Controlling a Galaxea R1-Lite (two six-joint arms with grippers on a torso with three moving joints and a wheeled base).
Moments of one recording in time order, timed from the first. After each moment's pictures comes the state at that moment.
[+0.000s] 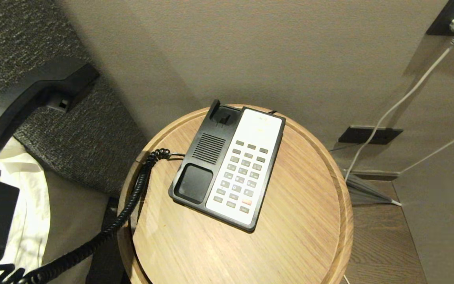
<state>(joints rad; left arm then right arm) -0.87 0.82 -1.11 0.46 0.25 -0.79 -0.01 0.00 0.00 -0.05 0.00 0.01</state>
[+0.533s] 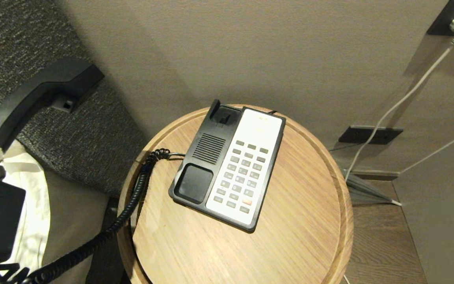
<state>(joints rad) -0.87 0.82 -1.10 0.46 0.26 -0.76 -0.01 0.00 -0.36 0.22 0.05 0.03</state>
